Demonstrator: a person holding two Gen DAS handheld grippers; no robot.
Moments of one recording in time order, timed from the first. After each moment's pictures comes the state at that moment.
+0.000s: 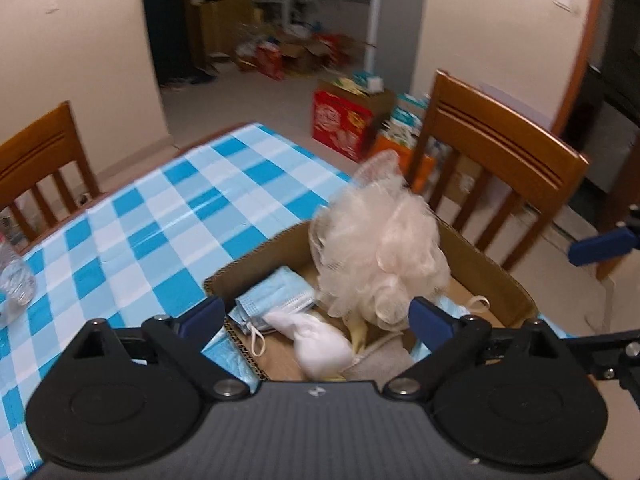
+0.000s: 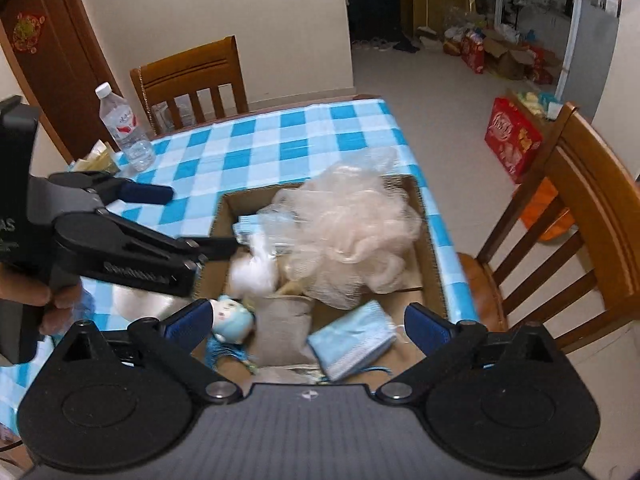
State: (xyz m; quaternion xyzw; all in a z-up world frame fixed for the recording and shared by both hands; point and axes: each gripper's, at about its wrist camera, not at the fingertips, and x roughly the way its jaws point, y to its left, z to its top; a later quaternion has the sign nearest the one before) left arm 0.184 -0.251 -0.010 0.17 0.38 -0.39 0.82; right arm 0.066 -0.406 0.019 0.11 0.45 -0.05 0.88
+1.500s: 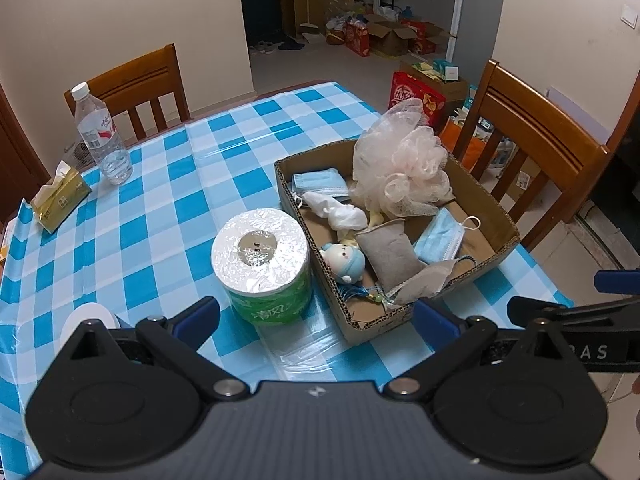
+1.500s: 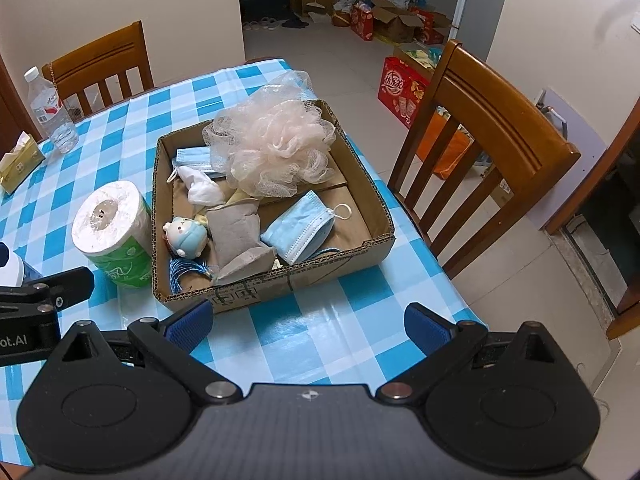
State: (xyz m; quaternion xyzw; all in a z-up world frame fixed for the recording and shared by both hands) left arm 0.059 -0.169 0.027 0.15 0.42 -0.26 0.85; right arm -0.019 -0.336 0.009 0.12 0.48 -0.22 0.84
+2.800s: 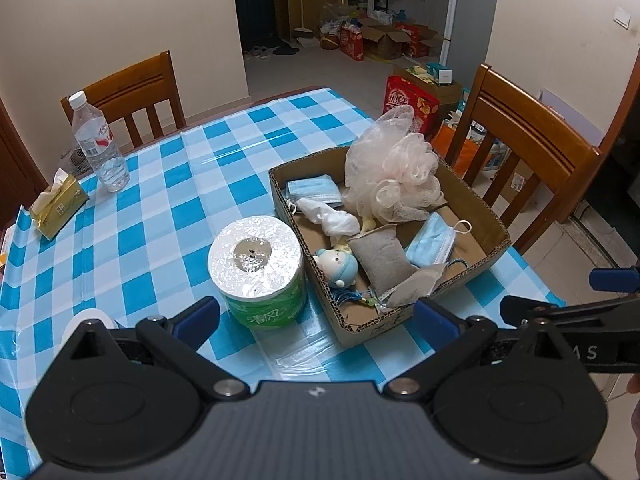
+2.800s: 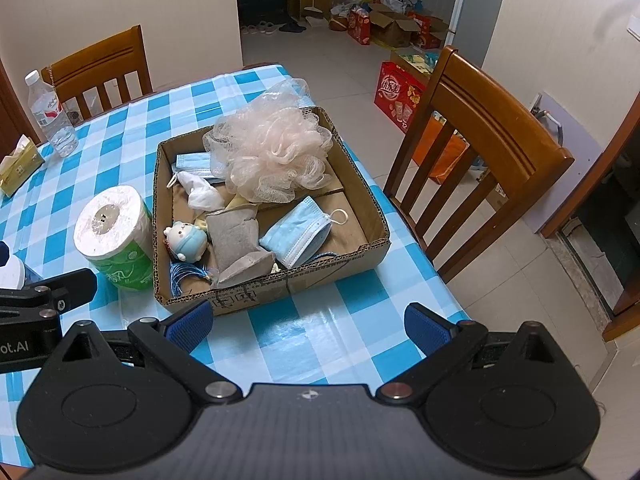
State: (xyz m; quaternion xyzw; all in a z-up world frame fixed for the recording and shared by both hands) left arm 0.055 -0.172 0.035 0.15 0.42 -0.27 0.85; right arm -0.023 -0.334 0.016 0.12 0.47 -0.23 0.84
